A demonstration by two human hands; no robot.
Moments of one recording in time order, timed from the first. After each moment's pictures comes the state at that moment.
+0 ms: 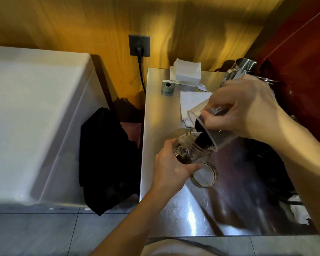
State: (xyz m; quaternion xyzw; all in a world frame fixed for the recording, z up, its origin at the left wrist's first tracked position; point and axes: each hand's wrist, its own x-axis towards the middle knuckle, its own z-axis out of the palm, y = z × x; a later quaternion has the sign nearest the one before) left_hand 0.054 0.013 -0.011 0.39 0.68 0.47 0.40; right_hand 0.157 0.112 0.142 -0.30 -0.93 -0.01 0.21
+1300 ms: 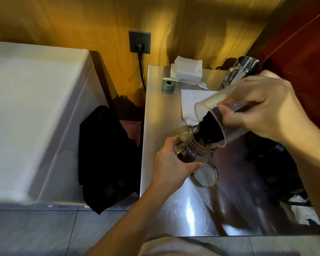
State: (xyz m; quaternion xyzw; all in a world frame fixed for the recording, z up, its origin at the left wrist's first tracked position) left_hand 0.048 0.017 -0.017 0.39 0.66 0.48 0.42; right_hand 0.175 0.118 0.140 -0.29 -0.92 0.03 0.27
